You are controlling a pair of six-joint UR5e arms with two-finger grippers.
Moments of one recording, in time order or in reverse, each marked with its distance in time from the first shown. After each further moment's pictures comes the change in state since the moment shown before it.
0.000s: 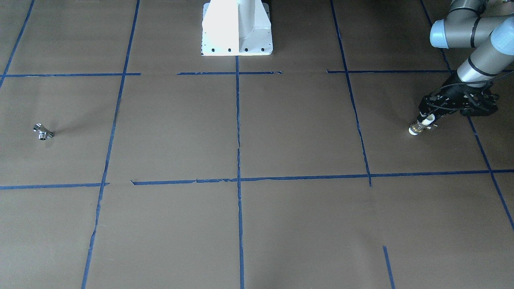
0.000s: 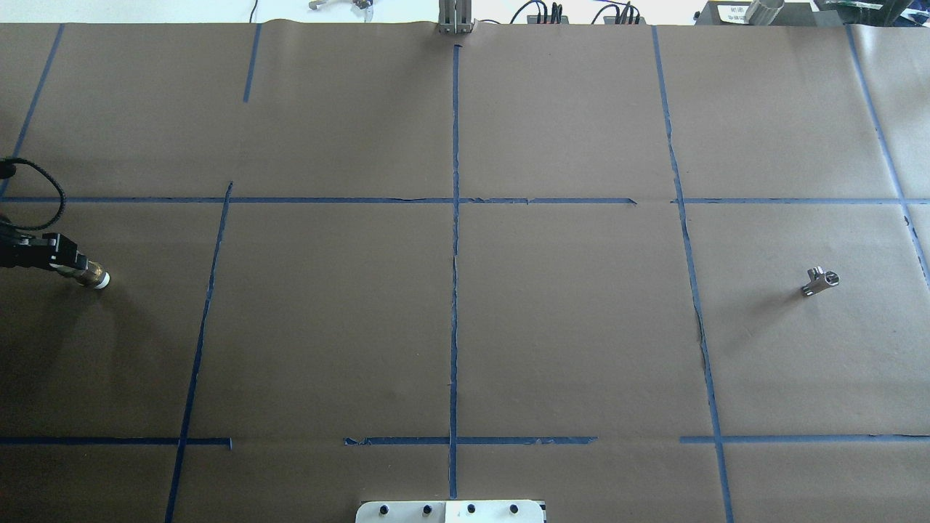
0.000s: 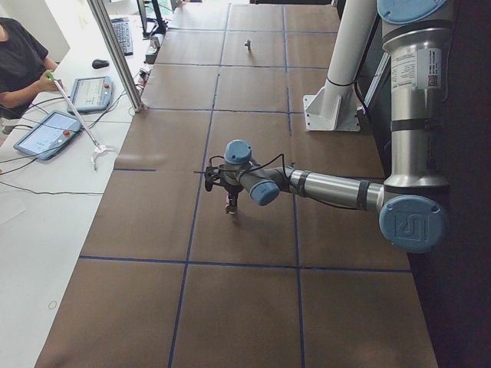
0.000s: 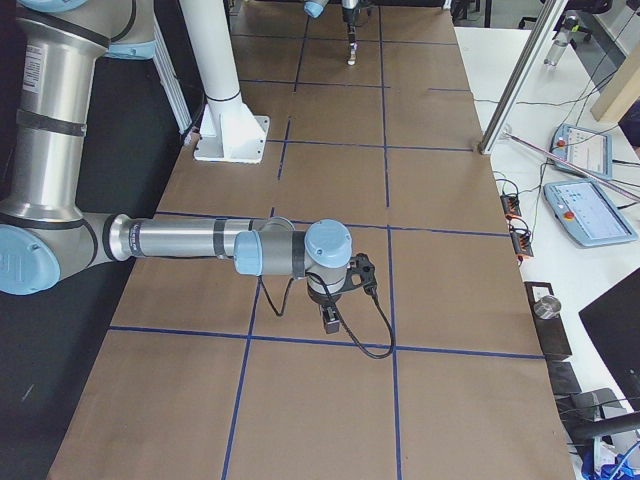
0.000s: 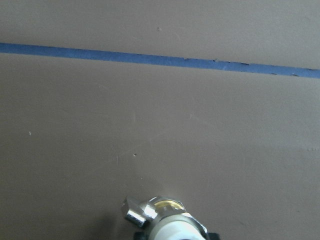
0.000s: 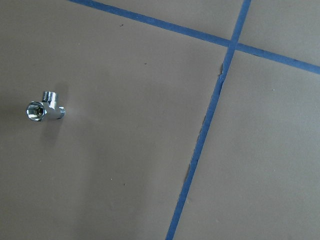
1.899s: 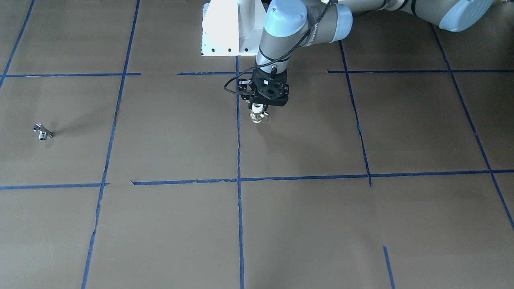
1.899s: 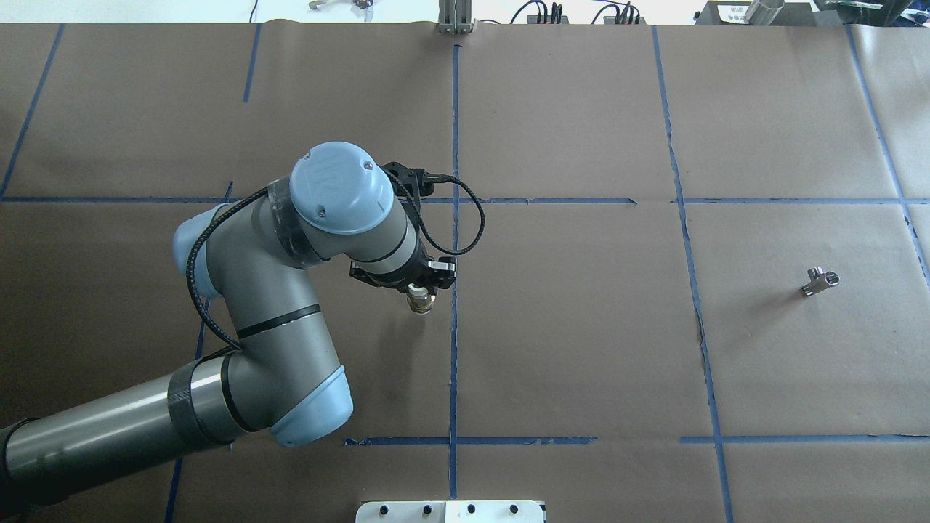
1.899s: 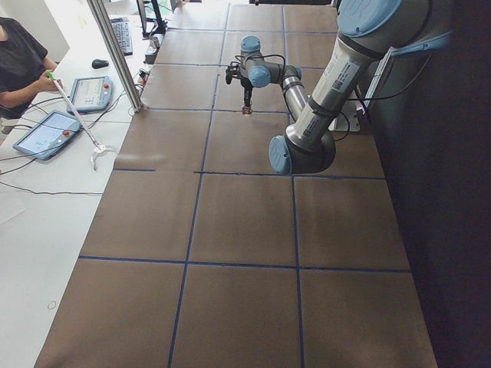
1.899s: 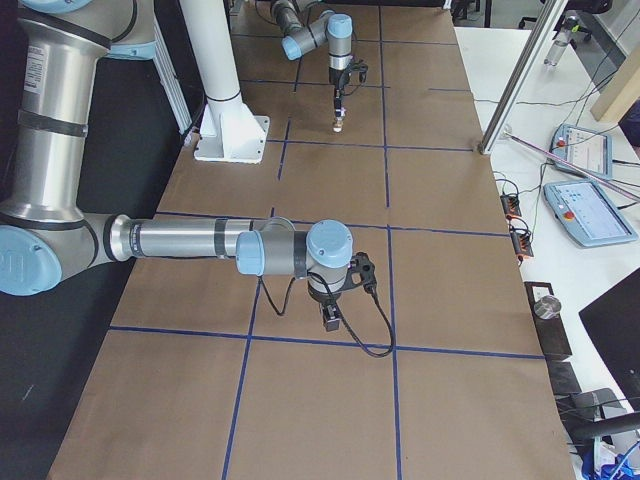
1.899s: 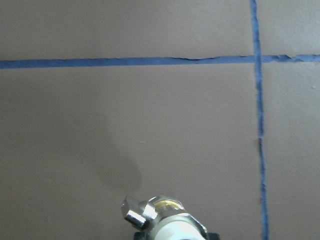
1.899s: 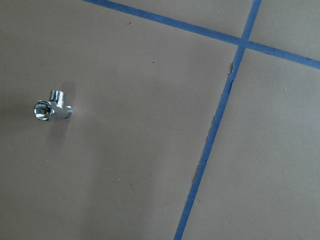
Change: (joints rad) left arm 0.495 -0.840 0.048 0.602 0.259 -0.271; right arm -0.015 0.000 0.000 0.000 0.016 0.006
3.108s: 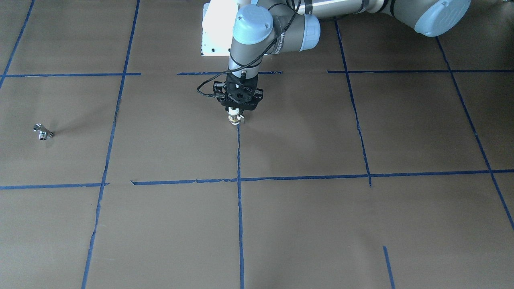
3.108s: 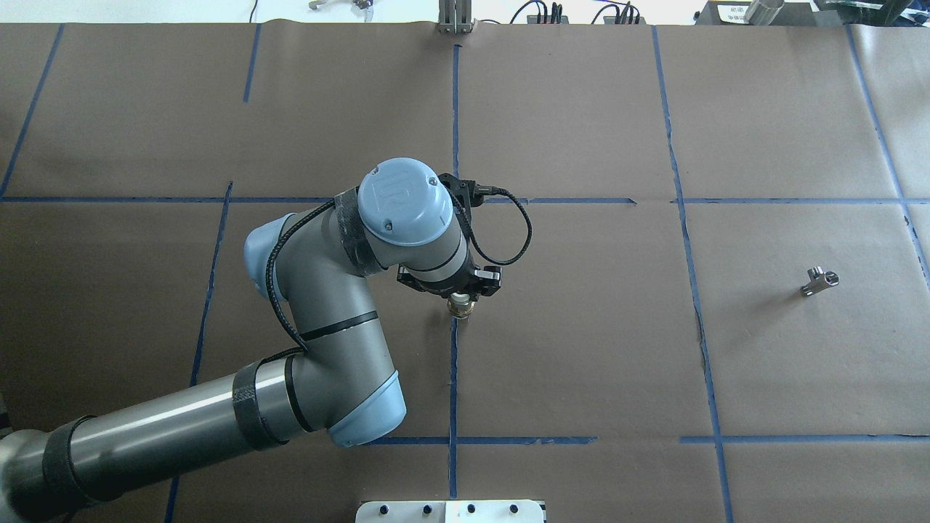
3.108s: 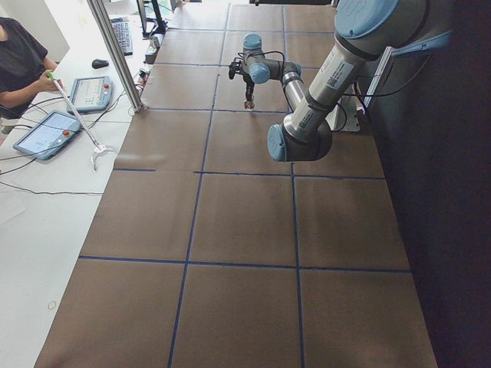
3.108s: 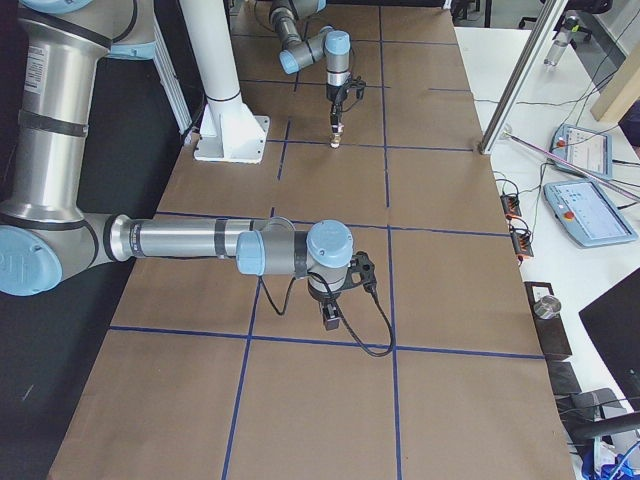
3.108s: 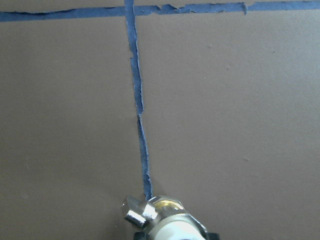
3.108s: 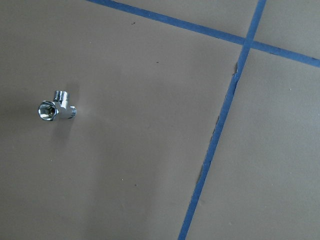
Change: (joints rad) left arm 0.030 -0.089 0.132 -0.080 0.021 0.014; right arm -0.004 0.000 0.000 0.000 0.009 0.001
